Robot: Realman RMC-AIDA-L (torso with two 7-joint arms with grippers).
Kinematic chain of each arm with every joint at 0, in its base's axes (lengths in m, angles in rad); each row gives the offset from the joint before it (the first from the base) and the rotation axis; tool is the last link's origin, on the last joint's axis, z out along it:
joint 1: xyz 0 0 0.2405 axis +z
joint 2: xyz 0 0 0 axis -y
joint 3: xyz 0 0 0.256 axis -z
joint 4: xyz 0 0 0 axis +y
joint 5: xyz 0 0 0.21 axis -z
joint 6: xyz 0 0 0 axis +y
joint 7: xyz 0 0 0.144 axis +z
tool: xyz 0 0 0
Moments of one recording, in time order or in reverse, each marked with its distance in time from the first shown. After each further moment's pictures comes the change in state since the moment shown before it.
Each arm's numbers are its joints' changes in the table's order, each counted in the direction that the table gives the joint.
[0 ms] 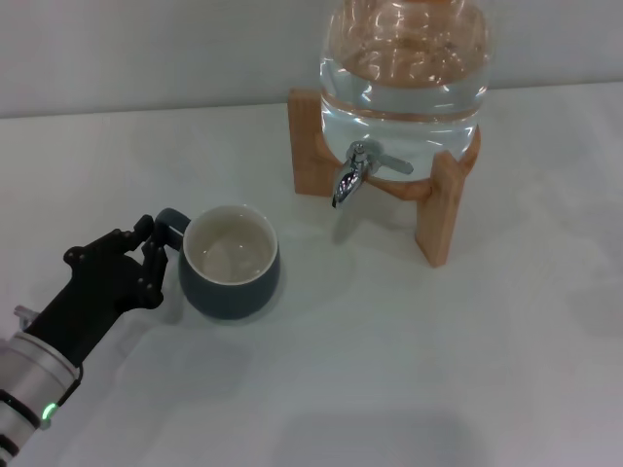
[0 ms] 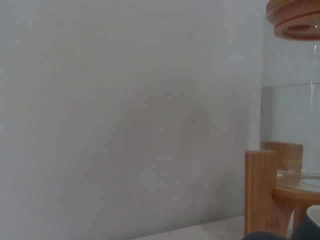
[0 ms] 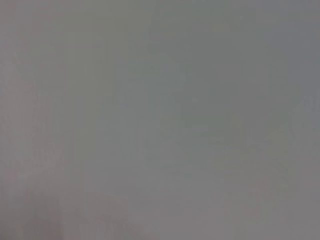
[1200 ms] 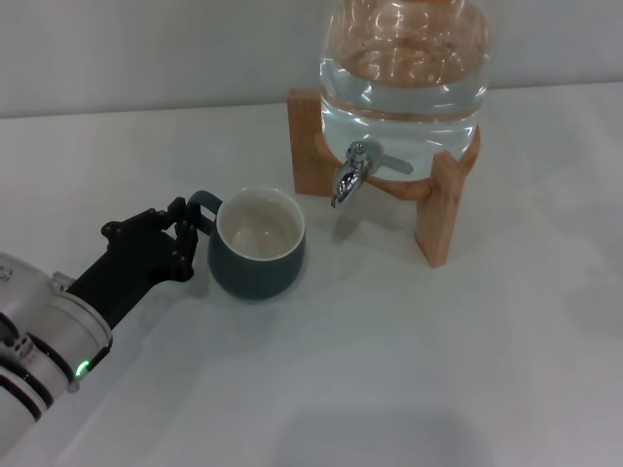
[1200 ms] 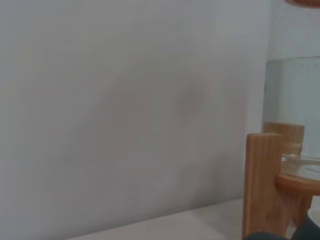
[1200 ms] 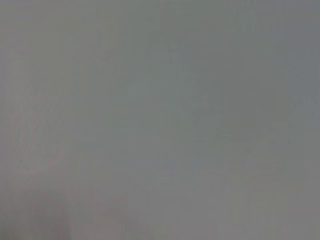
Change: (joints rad) left arm -0.115 0.005 0.003 -0.022 0.004 0.154 -0.036; right arm 0.008 -0.003 0.009 0.013 0.004 0.001 -0.011
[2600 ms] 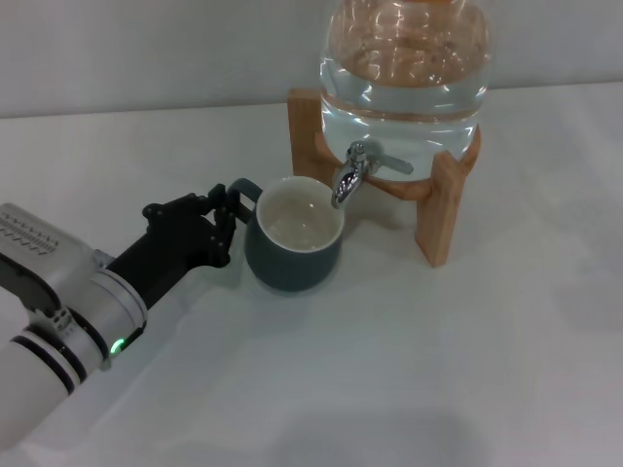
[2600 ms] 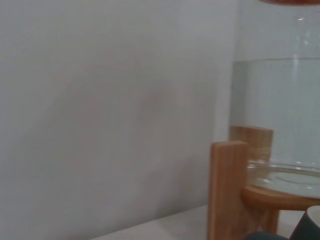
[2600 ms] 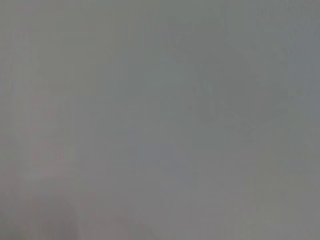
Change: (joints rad) left arm -0.088 0.004 -0.004 -0.046 -0.026 0.044 0.000; right arm 0.018 -0.003 0.000 0.015 -0.008 0.005 -0.015
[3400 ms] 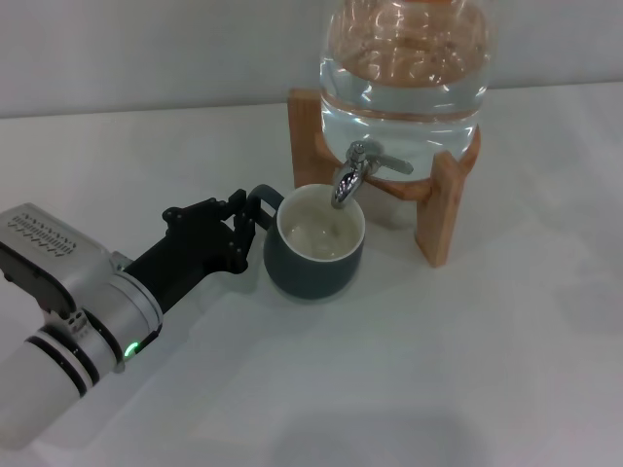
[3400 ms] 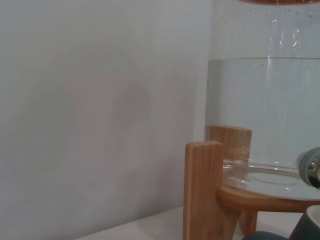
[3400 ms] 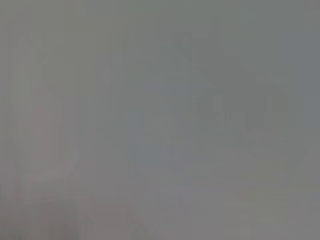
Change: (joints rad) left arm -0.014 -0.002 0.004 -0.027 -0.025 -0.003 0.000; right arm -0.004 0.000 -0.005 -0.003 0.000 0.012 0.001
